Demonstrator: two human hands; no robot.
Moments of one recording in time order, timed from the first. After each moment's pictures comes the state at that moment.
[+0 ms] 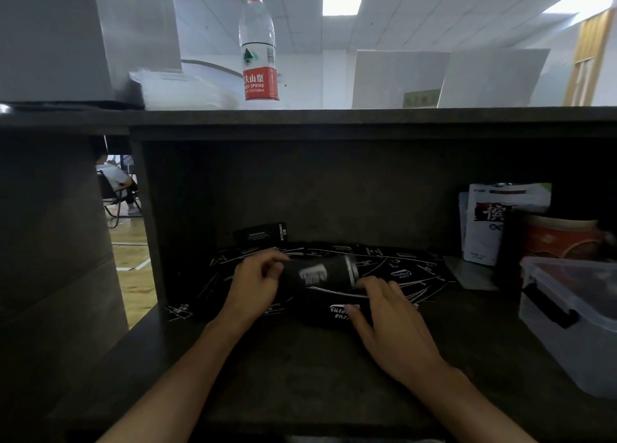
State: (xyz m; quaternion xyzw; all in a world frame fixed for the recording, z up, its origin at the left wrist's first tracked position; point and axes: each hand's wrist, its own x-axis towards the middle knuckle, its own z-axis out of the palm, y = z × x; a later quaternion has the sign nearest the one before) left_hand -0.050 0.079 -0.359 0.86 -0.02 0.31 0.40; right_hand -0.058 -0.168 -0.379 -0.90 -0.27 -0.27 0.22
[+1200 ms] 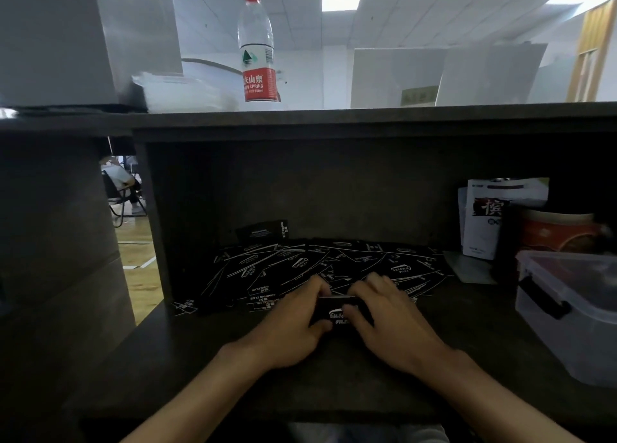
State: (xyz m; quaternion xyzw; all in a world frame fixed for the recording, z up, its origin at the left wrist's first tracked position) left_hand -0.107 0.022 -0.361 0.93 -0.14 0.13 0.31; right_hand -0.055 -0.176 -0.374 -0.89 -0.35 -0.23 0.18
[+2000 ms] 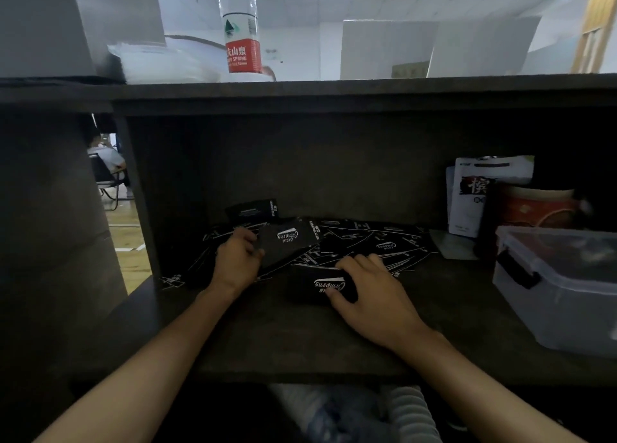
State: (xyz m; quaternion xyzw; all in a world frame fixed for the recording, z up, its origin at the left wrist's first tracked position) left_hand -0.043 0.083 -0.372 0.87 0.12 0.31 0.36; right_hand -0.060 -0.180 -0.385 -0.88 -0.33 -0.26 0.22
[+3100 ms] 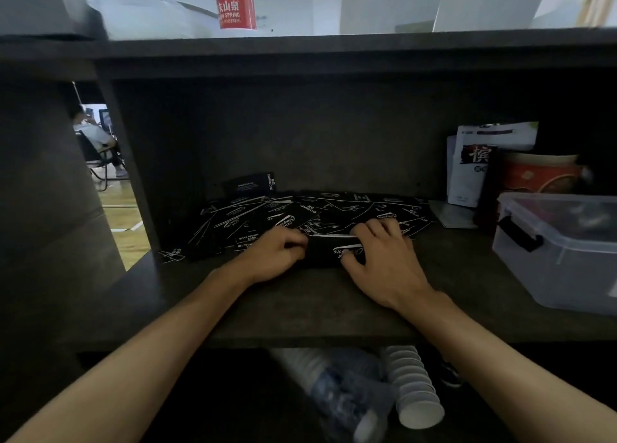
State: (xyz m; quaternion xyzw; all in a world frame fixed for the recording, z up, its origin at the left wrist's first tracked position) left_hand -0.063 0.046 -0.371 0.91 -0.17 0.07 0.37; right_hand -0.058 -0.182 -0.383 -0.92 -0.24 -0.26 0.17
